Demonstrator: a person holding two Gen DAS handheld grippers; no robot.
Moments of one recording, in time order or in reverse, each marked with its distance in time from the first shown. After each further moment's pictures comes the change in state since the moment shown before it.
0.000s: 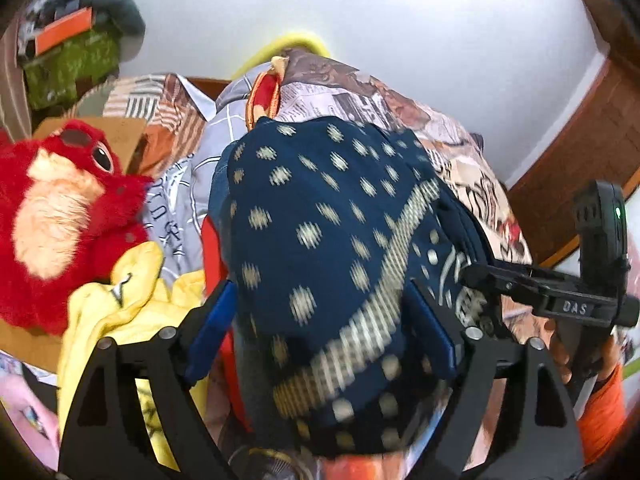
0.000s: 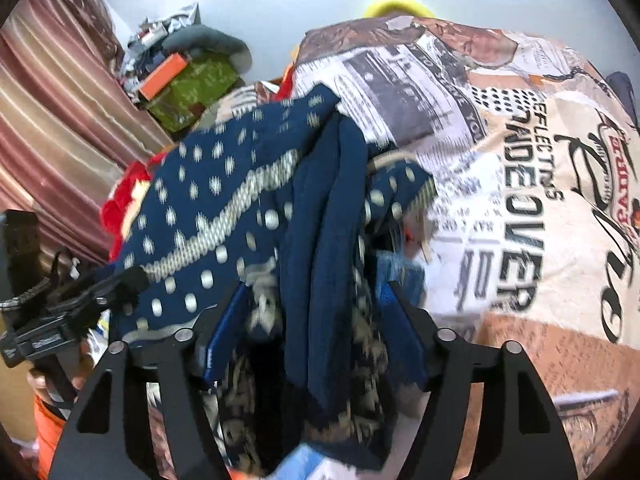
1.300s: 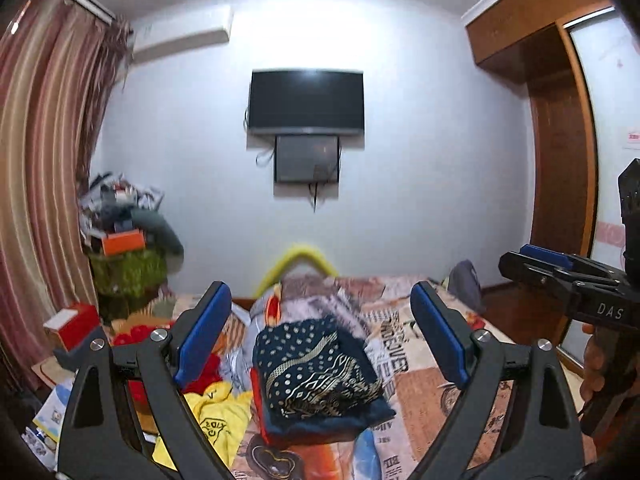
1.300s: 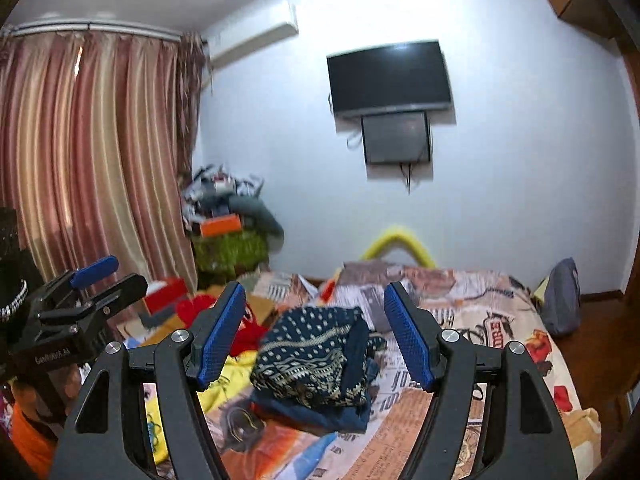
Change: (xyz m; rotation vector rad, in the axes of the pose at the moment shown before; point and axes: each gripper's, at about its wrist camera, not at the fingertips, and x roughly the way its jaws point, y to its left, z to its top) left arm -0.328 -0.173 -0.127 0.250 -0.769 0.153; right arm -0.305 0.129 -0.148 -0.280 -0.794 -0.094
